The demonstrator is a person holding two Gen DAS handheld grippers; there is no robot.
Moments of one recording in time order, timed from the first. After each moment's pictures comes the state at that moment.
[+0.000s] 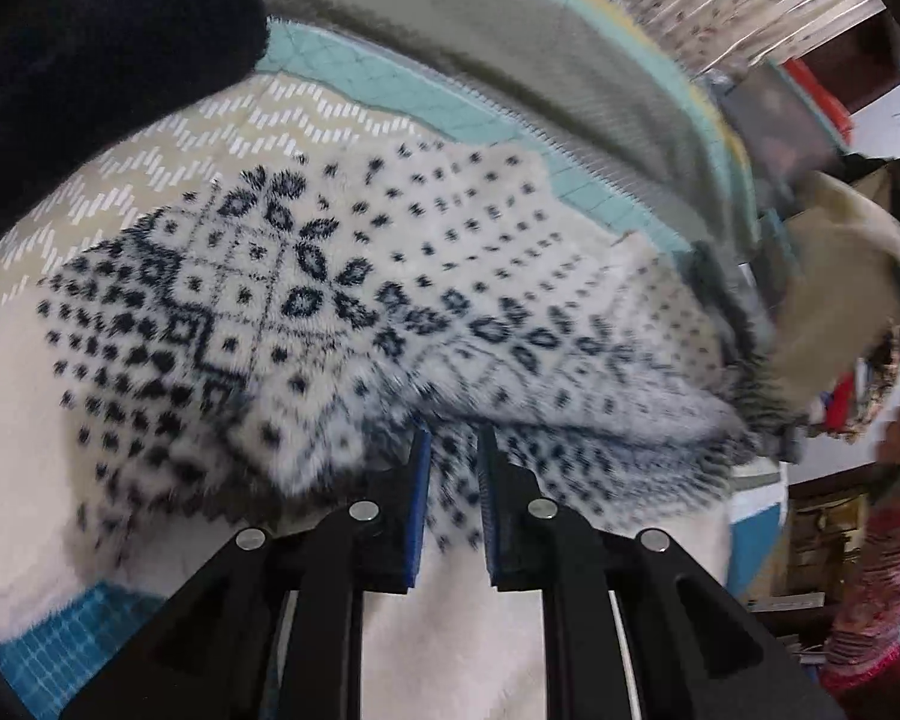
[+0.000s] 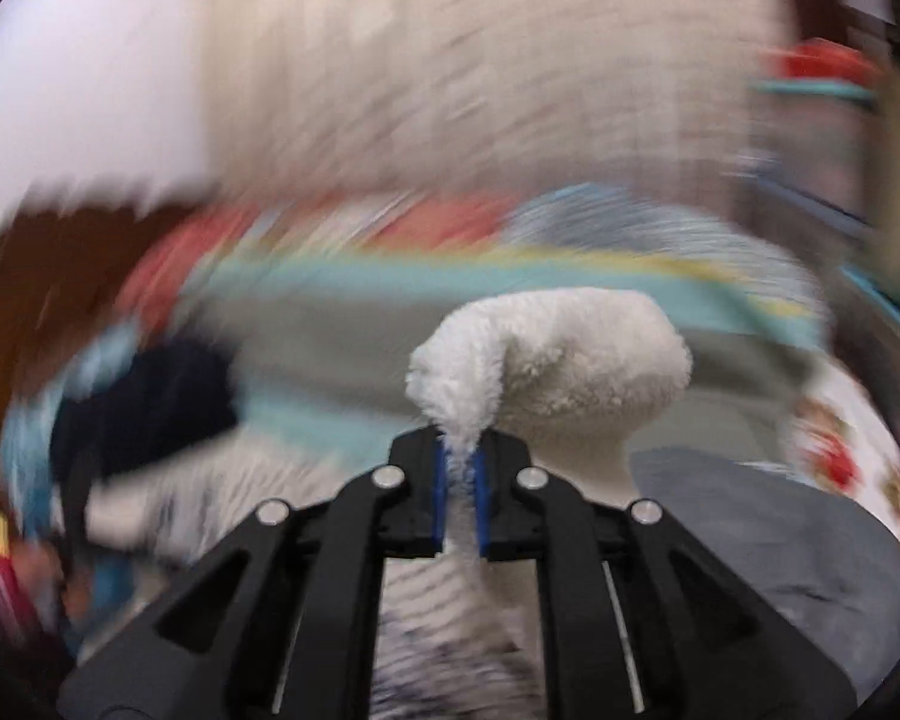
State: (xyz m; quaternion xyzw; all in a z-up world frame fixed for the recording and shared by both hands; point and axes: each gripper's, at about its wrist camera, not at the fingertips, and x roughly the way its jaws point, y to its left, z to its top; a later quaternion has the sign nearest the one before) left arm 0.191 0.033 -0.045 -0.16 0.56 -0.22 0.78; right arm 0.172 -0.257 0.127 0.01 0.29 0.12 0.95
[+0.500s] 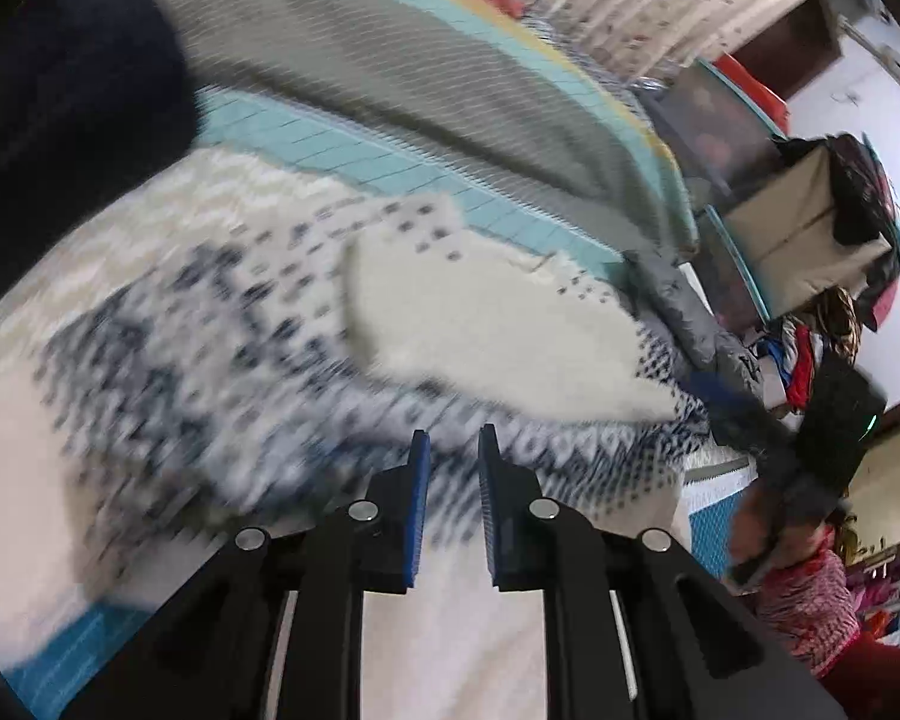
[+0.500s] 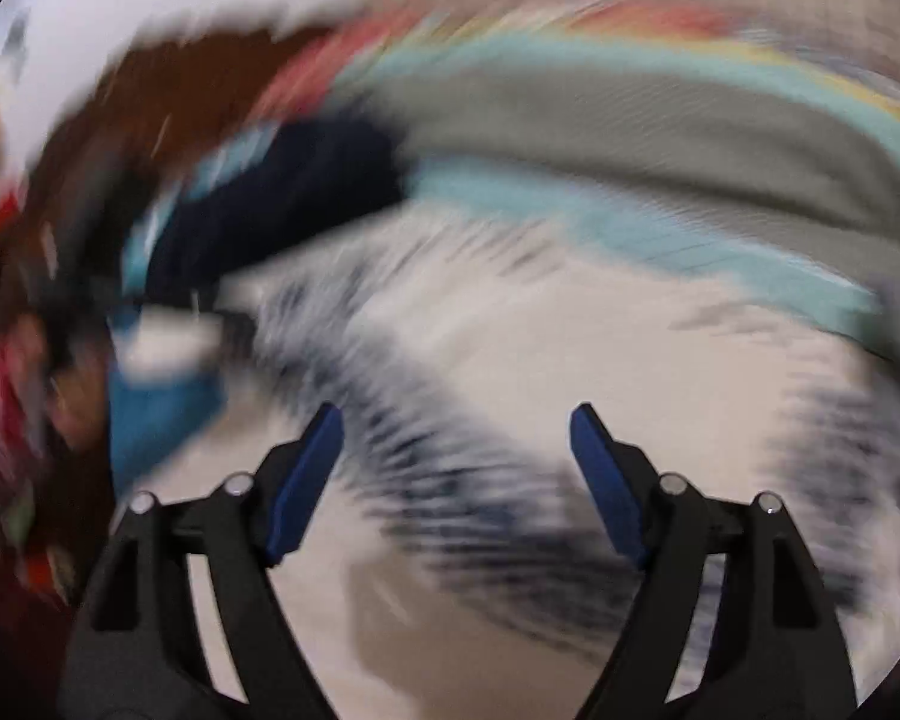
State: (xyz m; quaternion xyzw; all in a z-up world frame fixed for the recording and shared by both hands) left arm 0.191 0.013 -0.008 -0.15 0.51 -0.28 0.80; right arm 0.135 -0.269 0.034 0.13 0.36 0.16 0.91
